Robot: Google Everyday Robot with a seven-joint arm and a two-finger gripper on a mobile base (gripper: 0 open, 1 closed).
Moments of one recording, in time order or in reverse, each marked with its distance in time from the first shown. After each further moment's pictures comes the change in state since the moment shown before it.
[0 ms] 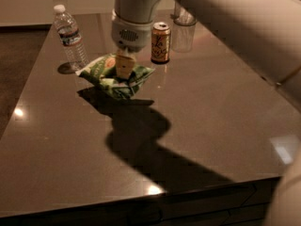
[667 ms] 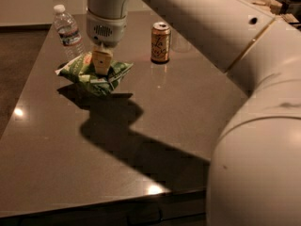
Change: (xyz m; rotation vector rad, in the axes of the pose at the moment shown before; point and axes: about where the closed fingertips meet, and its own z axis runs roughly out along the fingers) arm -0.056 -0.014 0.018 -0.032 -0.012 -0.075
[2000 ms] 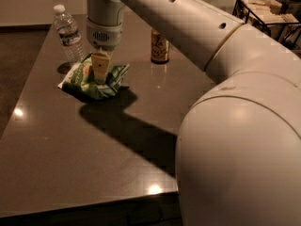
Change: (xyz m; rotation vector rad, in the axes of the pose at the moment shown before) arm -0.006 -0.035 0.037 -0.009 0.022 0.022
